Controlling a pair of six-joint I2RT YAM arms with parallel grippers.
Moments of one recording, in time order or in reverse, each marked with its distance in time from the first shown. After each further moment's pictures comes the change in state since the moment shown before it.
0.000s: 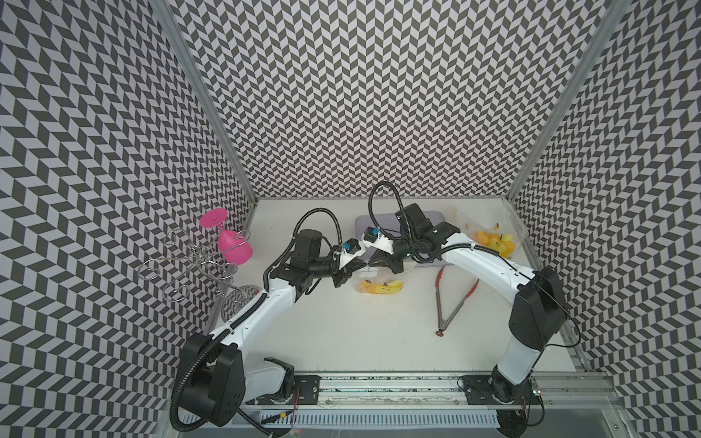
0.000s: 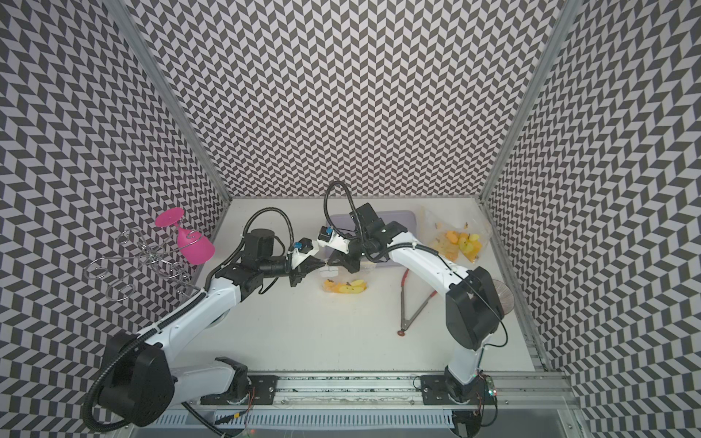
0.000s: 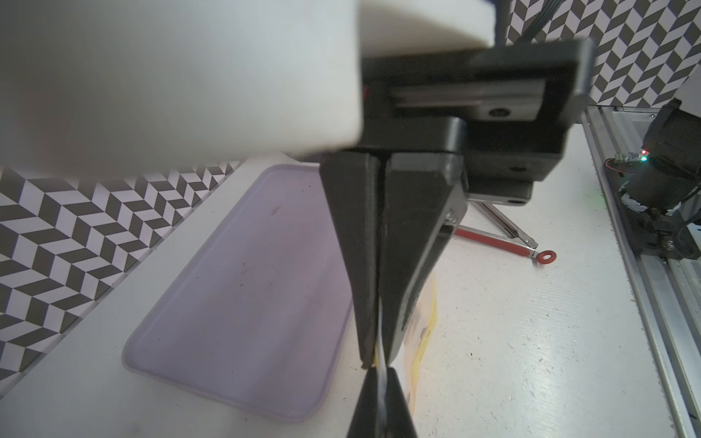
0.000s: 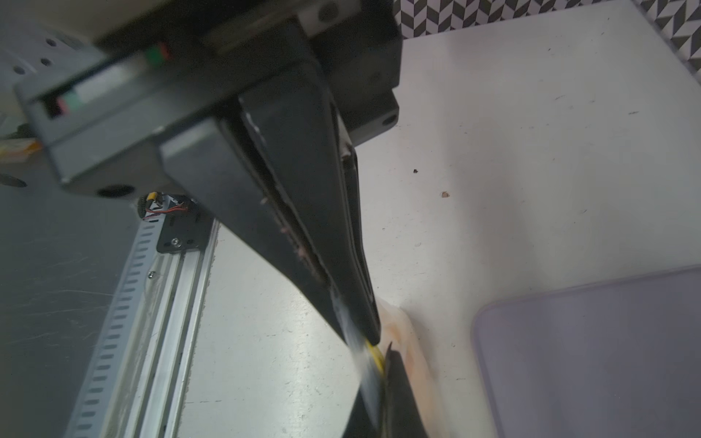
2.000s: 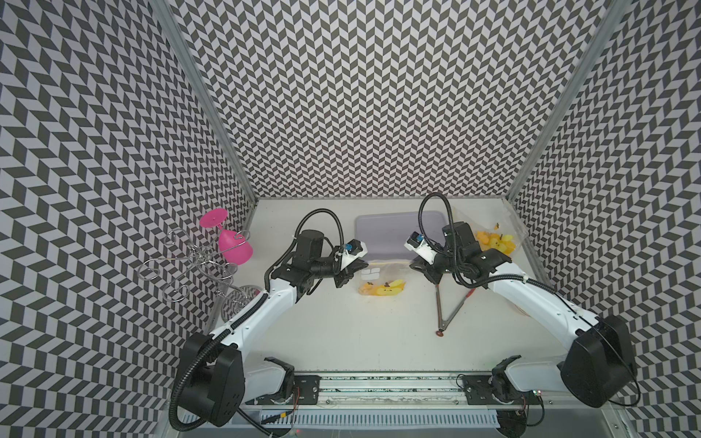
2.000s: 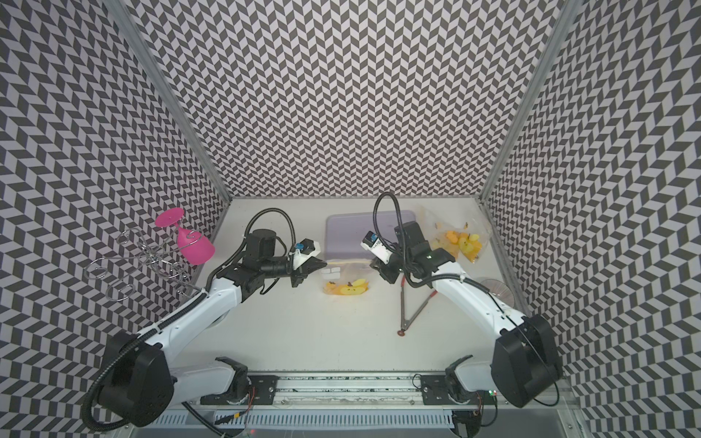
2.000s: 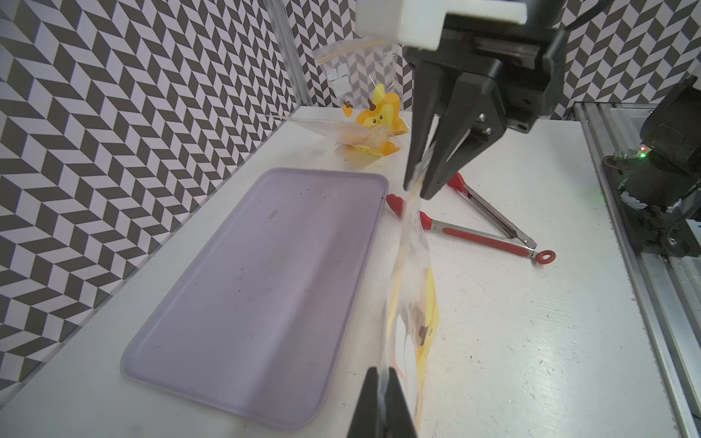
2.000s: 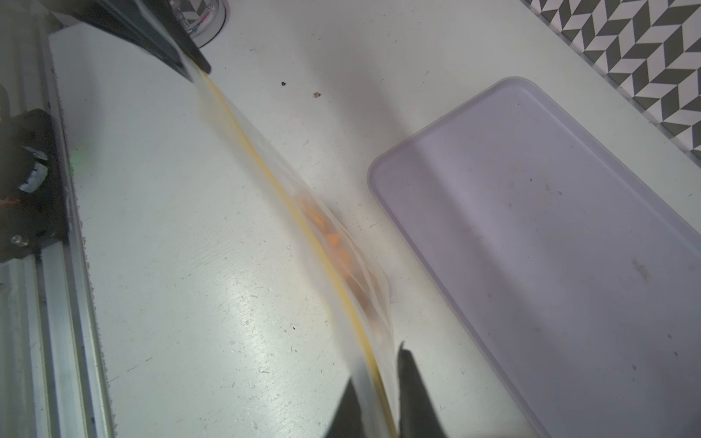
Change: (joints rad) left arm -0.013 0.000 0.000 0.006 -0.011 0.005; right arm -0.182 -0.414 -0.473 0.148 0.258 0.135
